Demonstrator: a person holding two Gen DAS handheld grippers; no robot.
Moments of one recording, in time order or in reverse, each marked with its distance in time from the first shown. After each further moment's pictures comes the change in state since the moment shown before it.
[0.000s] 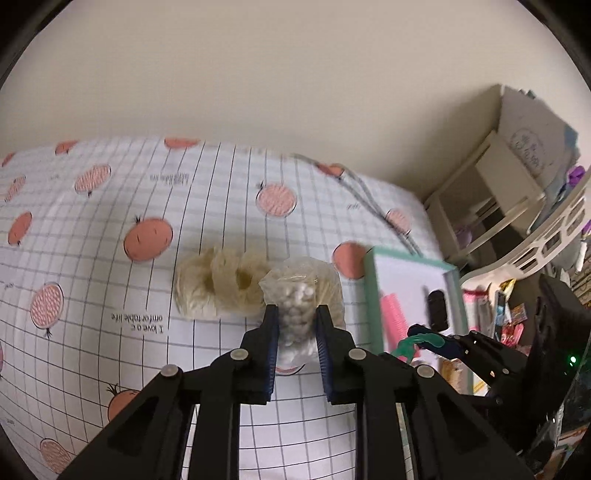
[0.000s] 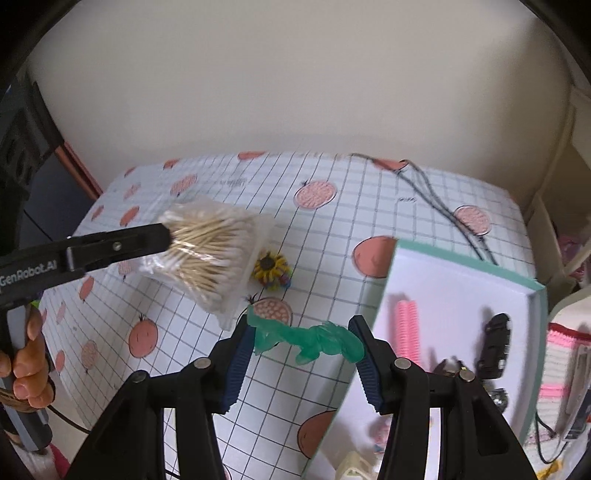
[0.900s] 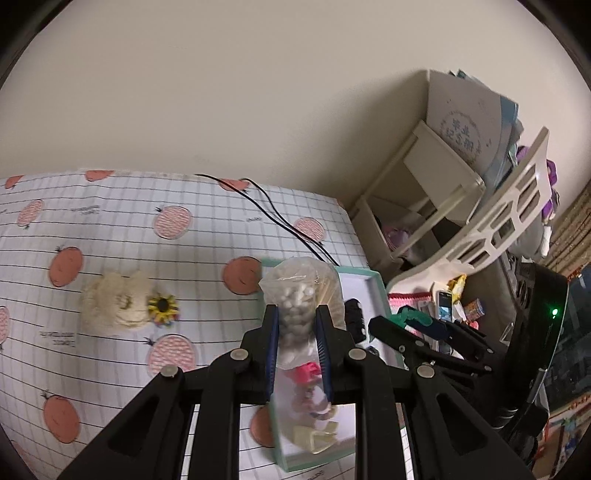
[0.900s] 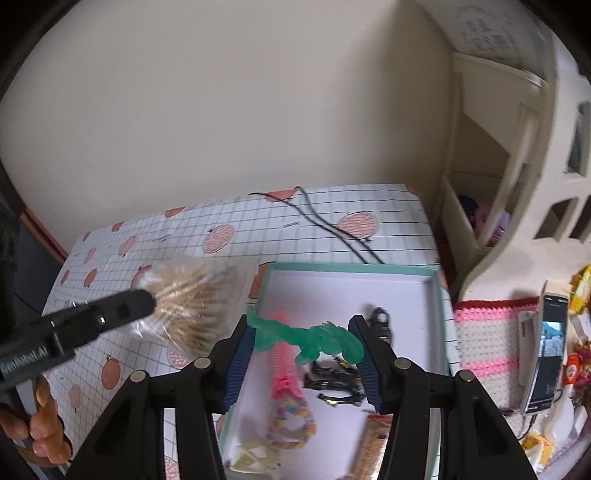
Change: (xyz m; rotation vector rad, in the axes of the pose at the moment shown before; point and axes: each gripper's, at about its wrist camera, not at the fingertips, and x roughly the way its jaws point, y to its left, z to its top) left arm 0.007 -0.112 -0.005 0.077 -0.039 -0.151; right arm -0.072 -0.114 -0.017 0.204 -0.112 -0.135
